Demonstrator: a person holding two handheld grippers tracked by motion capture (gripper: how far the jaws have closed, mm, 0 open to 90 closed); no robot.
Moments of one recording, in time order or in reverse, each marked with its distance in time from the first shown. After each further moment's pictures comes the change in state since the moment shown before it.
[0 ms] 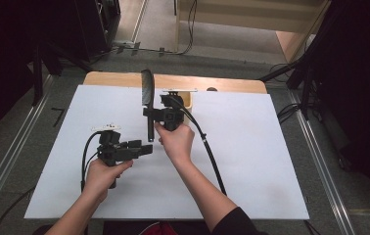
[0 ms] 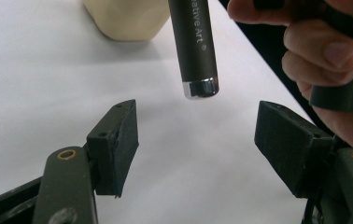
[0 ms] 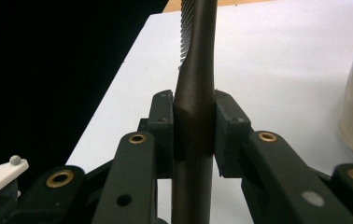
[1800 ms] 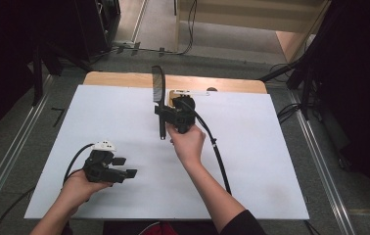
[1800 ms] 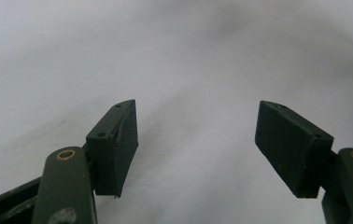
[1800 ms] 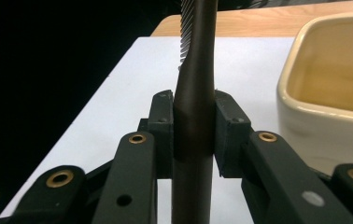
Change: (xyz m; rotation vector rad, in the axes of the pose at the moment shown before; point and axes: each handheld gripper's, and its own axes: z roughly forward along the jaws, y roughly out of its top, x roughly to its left) left arm 0.012 -0.035 -0.026 0.263 0.148 0.263; right arm -0.017 -0.005 -0.023 -0.119 -0.058 -0.106
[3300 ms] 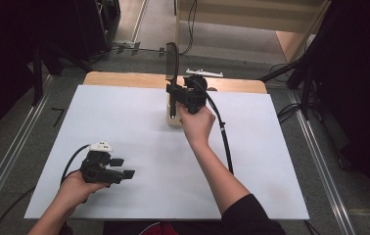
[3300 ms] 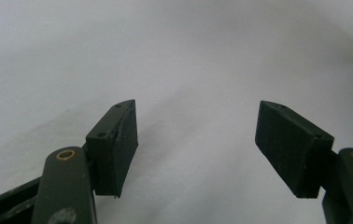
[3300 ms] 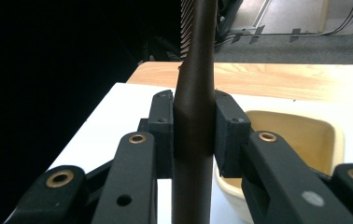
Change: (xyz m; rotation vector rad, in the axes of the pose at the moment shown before) left arm 0.005 -0.005 -0.003 -0.006 -0.022 -0.015; right arm -0.019 0.049 -0.017 -0.105 -0.069 -0.009
